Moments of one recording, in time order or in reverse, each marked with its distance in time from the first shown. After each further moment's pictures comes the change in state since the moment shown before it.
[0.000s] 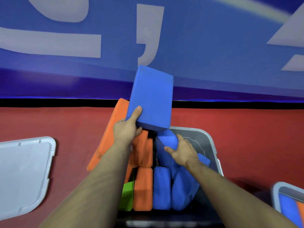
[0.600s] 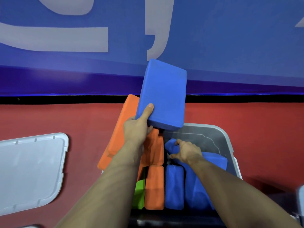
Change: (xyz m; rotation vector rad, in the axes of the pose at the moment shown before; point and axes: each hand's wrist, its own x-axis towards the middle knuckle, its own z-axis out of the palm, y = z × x) left_hand 0.006 -0.009 -0.003 0.046 -0.037 0.056; right_hand 0.033 -0.005 0.038 -0.326 -0.252 -0.020
